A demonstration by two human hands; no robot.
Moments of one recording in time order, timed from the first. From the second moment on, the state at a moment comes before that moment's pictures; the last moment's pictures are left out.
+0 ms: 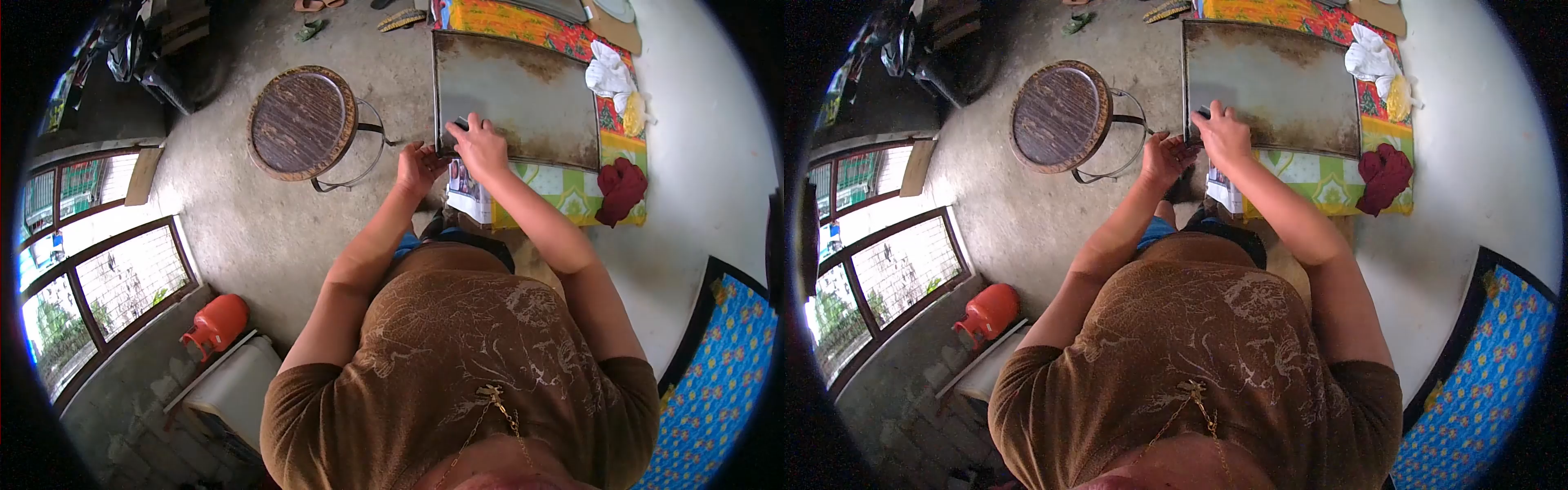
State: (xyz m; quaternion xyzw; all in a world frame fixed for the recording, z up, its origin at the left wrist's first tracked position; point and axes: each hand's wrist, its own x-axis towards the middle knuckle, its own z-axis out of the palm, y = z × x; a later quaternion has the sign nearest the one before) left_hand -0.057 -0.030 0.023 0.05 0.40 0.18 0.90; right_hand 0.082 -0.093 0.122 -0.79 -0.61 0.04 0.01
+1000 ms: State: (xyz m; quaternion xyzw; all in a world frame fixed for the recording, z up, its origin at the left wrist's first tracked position) left_hand -0.044 -0.031 0.000 0.08 0.39 0.19 0.90; right_hand 0.083 -0.073 0.121 -0.70 -0.71 -0.07 -0.06
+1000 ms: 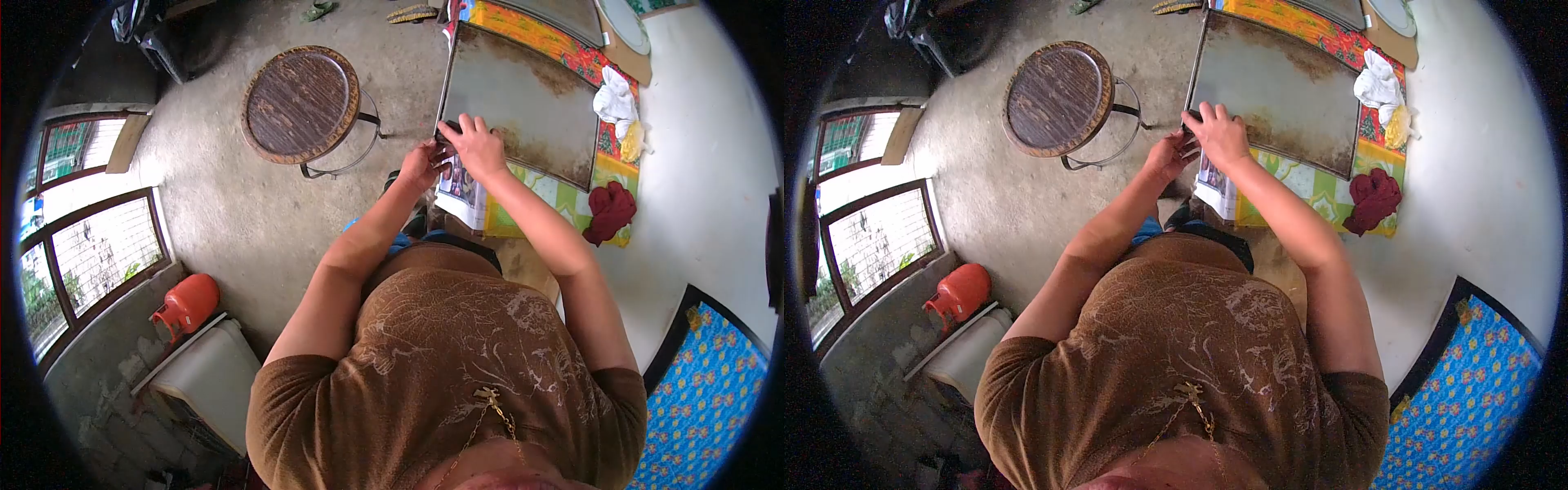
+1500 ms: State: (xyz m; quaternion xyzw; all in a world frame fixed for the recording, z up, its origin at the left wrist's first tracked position) left_hand -0.046 -0.031 -0.002 0.07 0.40 0.20 0.89; right_hand 0.094 -0.078 0.117 -0.68 -0.72 -0.11 -0.04
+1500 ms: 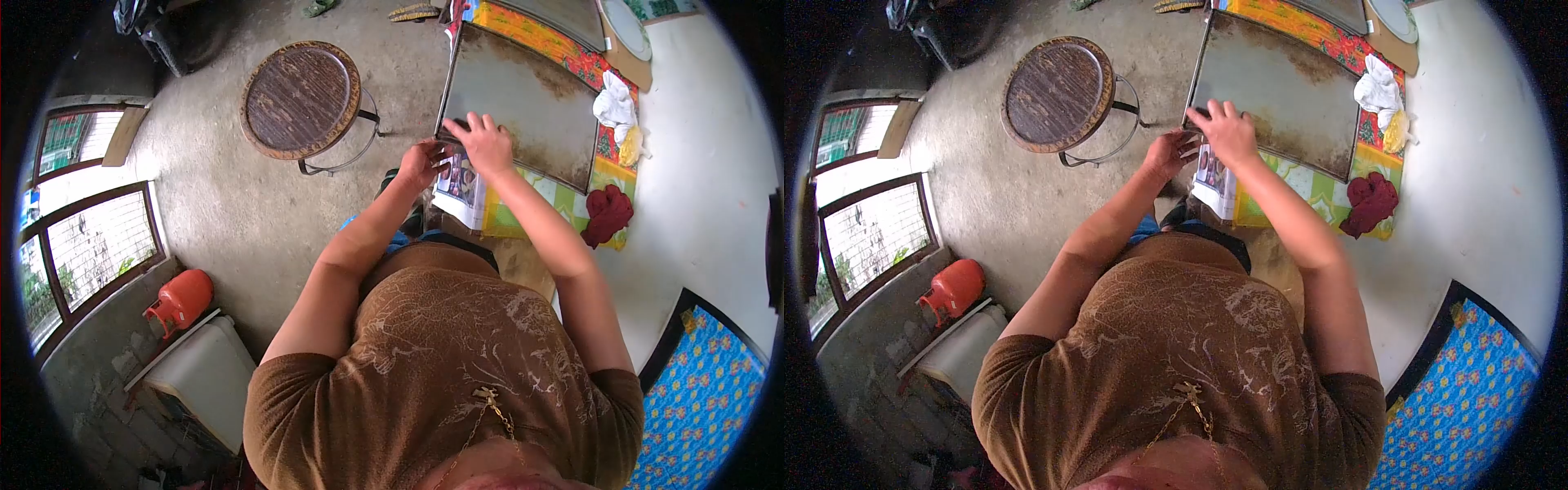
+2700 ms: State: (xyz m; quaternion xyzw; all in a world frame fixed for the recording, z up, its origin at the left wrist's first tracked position) left_hand -0.058 -0.033 0.004 0.11 0.32 0.14 0.93; right_hand 0.105 -0.054 0.127 -0.73 -0.68 -0.06 -0.02
